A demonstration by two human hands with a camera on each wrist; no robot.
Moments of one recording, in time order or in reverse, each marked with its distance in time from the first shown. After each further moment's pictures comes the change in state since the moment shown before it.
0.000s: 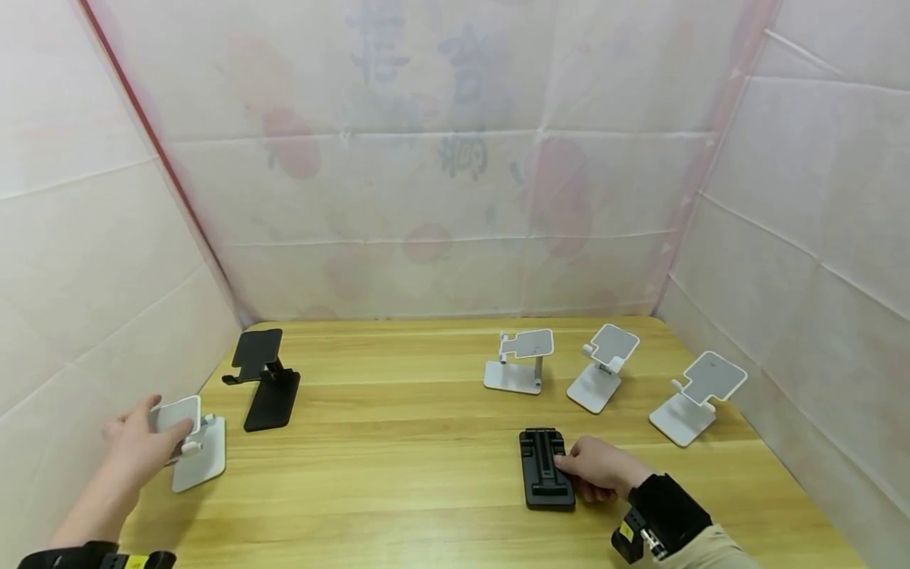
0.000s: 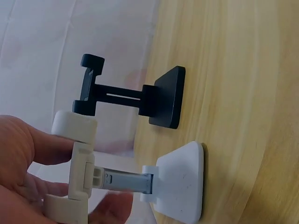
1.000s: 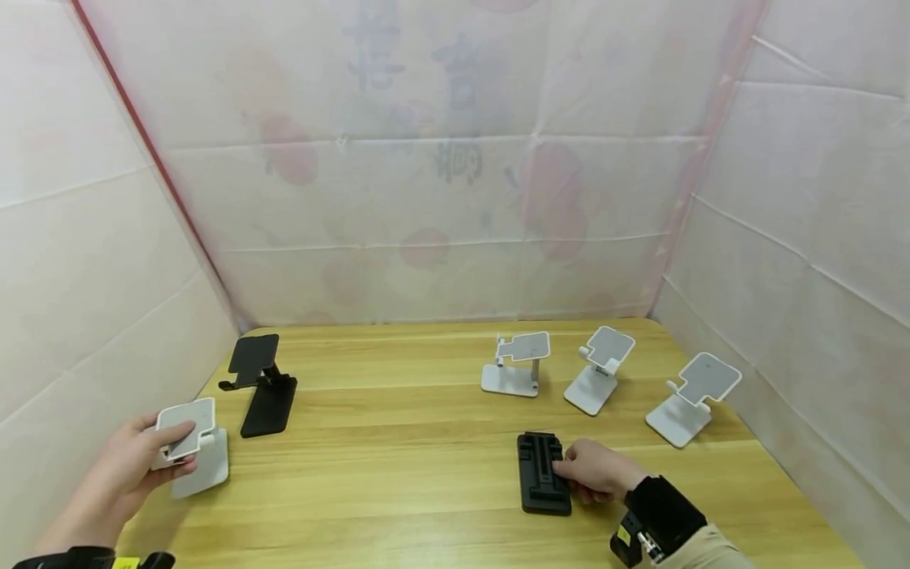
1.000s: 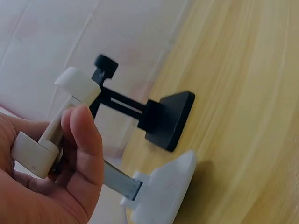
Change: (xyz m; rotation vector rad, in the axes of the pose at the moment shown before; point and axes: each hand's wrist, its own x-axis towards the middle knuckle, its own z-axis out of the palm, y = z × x) left_hand 0.003 -0.009 -0.004 -0.562 -0.259 -0.041; right_hand -0.001 0.000 0.004 0.015 0.035 -0.012
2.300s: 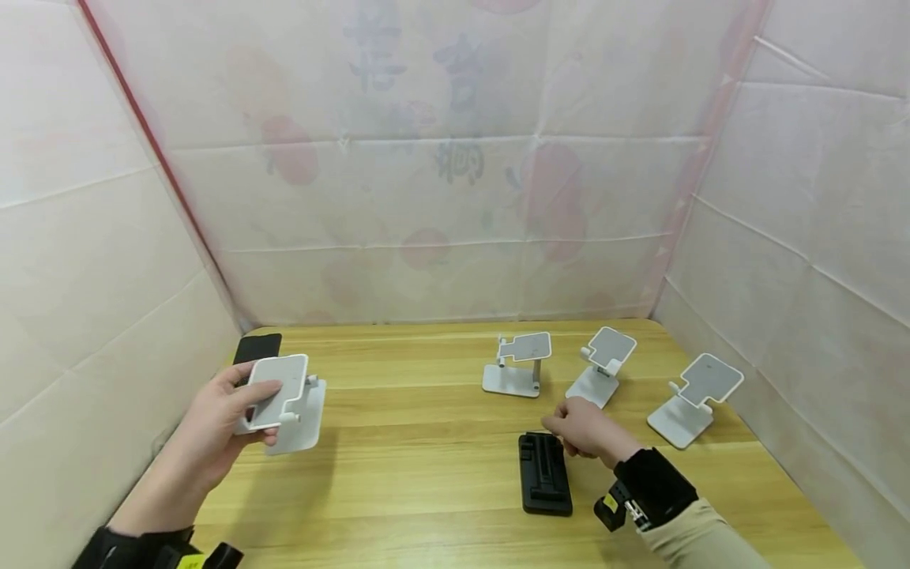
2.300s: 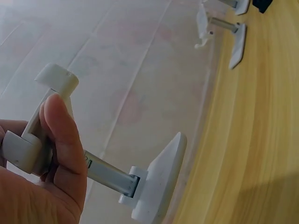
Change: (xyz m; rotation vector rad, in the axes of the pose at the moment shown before) left_hand -0.050 0.057 0.125 -0.062 -0.117 0.254; right_hand 0.005 -0.038 -0.022 0.057 0.141 -0.197
